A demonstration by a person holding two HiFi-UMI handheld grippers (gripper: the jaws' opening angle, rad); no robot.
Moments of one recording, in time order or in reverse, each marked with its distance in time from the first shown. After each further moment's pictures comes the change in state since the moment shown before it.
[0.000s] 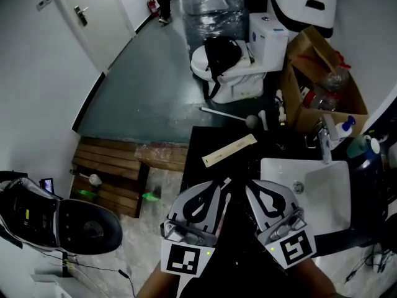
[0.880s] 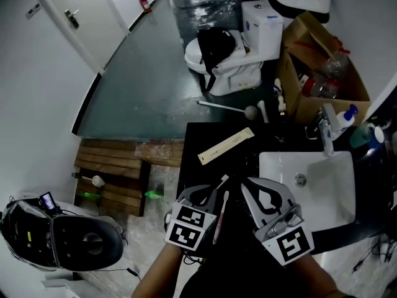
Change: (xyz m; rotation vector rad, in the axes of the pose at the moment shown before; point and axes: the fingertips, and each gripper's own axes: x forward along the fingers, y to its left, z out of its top) left arm 0.026 -0.041 -0.155 -0.345 0.671 -0.204; right arm -0.001 -0.009 -0.029 0.047 0.038 -0.011
